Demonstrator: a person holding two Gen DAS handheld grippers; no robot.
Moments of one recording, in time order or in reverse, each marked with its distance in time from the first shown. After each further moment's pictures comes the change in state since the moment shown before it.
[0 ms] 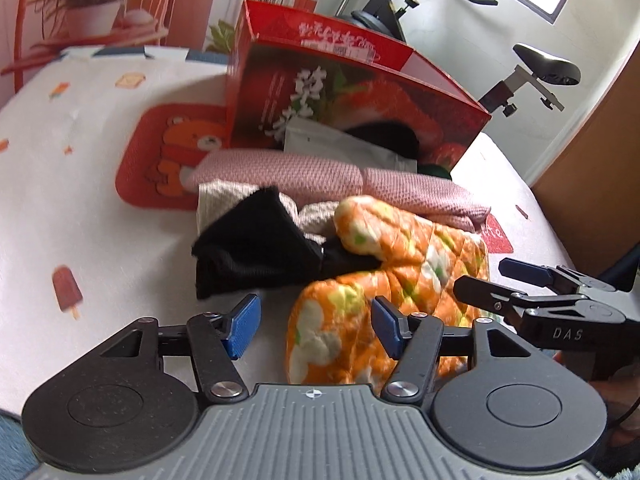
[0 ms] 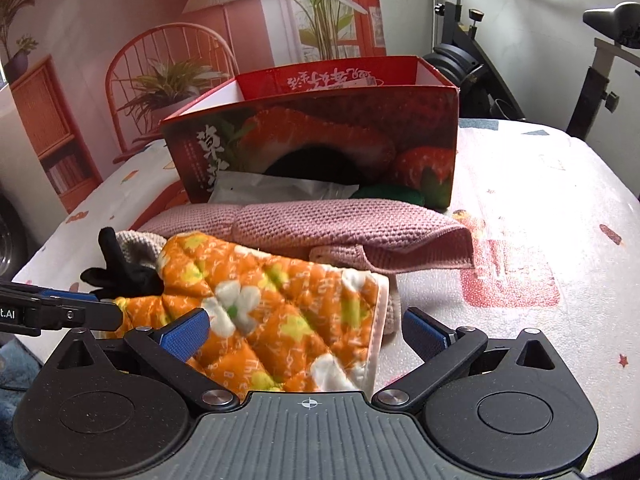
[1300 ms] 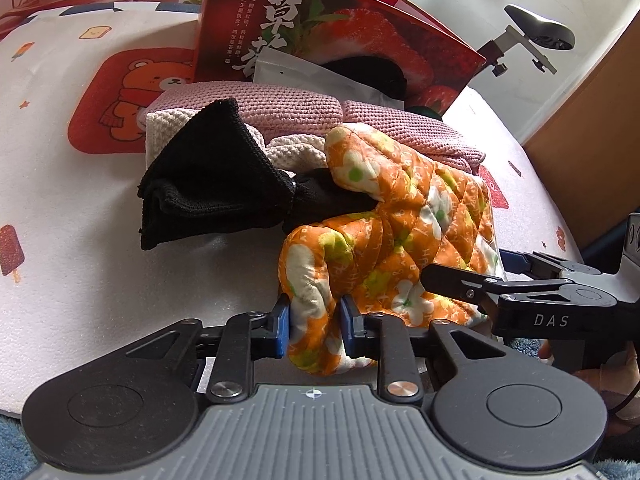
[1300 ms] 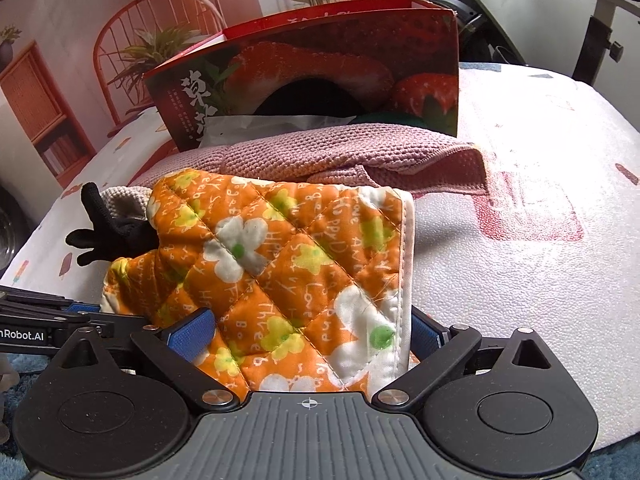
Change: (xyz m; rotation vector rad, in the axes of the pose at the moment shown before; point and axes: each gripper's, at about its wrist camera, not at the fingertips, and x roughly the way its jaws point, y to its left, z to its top) left arm 0.036 -0.007 -0.019 0.027 0.102 -0.056; right arm 0.023 -0.007 -0.019 0.070 0.114 0.023
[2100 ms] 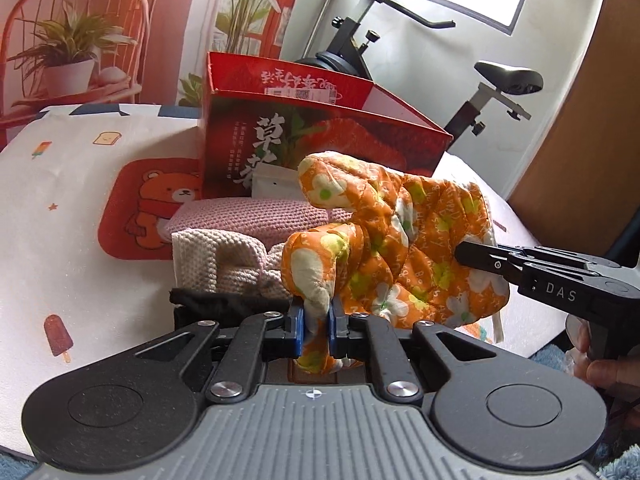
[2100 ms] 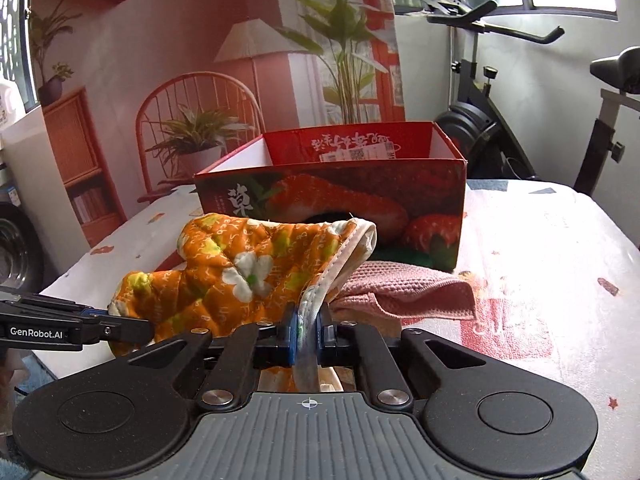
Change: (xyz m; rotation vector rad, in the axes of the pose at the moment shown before) left arm -0.051 -0.013 0.002 0.095 -0.260 0.040; right arm -0.057 0.013 0.019 -0.128 -0.289 0.029
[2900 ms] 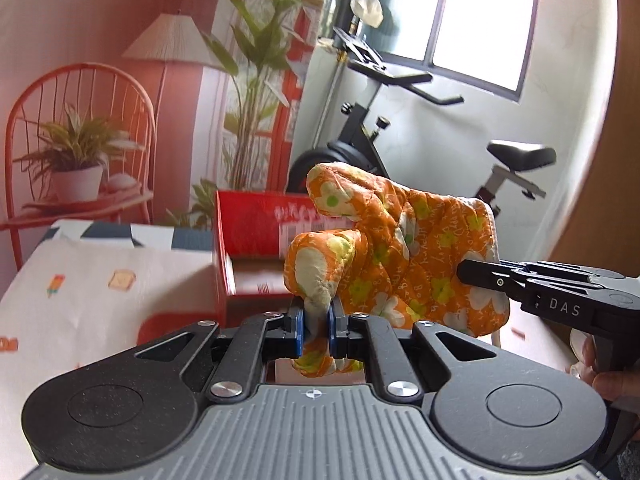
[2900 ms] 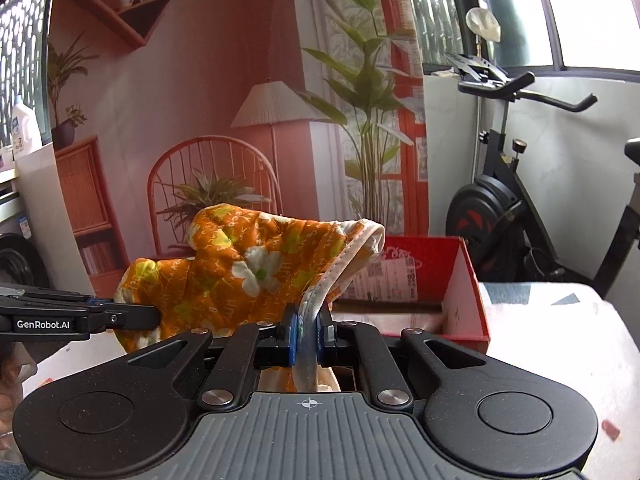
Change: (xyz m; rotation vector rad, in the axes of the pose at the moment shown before) left arm -0.004 -0.007 0.109 0.047 -0.231 0.075; right arm 0.027 -0.005 0.130 -0.083 -0.149 0.051
